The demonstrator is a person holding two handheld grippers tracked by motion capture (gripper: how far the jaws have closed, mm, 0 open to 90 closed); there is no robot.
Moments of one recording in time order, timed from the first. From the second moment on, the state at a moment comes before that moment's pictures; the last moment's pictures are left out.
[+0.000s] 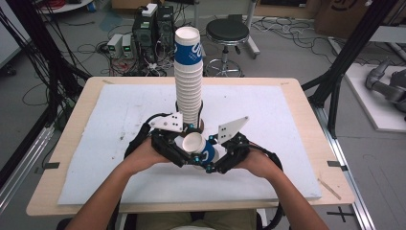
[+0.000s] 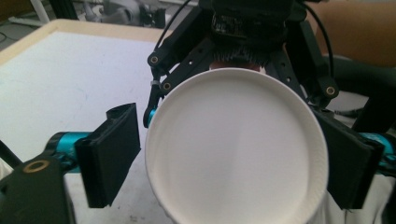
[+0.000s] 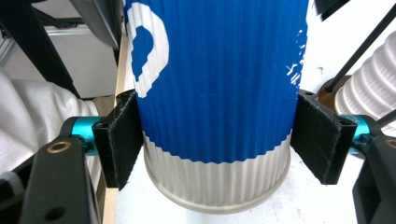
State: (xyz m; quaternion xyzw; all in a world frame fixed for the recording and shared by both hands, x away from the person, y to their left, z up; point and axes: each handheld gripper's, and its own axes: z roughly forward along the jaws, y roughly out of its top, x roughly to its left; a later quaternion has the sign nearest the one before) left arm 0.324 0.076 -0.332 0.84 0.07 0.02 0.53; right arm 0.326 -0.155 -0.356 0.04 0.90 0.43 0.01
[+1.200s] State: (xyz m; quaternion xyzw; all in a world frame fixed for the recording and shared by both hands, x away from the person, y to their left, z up) left arm 0.326 0.107 -0.349 0.73 0.11 0.02 0.68; right arm 0.325 -0.202 -0.376 0.14 0.80 0.59 0.01
